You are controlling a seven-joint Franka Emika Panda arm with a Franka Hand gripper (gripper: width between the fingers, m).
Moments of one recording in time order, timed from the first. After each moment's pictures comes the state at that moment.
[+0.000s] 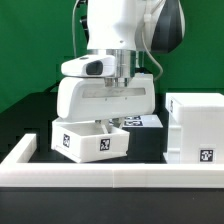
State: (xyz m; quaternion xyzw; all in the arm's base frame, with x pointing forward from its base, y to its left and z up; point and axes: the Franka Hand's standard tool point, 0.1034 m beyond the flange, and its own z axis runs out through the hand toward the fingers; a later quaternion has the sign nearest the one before) arm 0.546 -0.064 0.029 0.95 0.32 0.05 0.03
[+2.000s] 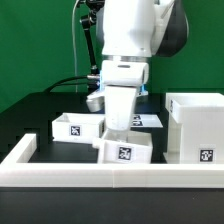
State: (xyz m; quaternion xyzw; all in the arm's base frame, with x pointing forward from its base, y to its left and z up) arm 0.538 -0.026 0.017 0.74 0.67 0.01 0.04
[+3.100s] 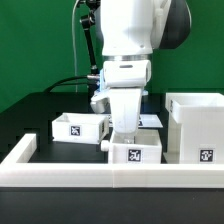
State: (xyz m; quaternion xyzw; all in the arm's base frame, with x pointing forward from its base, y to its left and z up) arm 0.542 -0.023 0.020 0.75 0.66 0.02 -0.01
